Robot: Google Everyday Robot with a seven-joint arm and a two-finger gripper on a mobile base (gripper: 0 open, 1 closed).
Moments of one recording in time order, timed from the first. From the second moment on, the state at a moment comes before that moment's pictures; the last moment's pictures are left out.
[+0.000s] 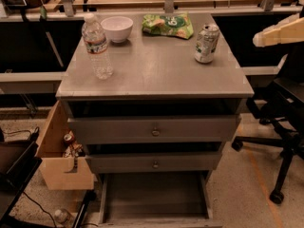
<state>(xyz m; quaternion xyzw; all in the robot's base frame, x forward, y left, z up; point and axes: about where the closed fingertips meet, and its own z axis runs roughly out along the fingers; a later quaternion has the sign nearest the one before) 0.611 -0.294 1.034 -0.35 0.74 0.11 0.57</state>
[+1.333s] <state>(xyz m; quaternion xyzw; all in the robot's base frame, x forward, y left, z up) 0.700 -0.225 0.970 -0.30 0.70 0.23 0.61</state>
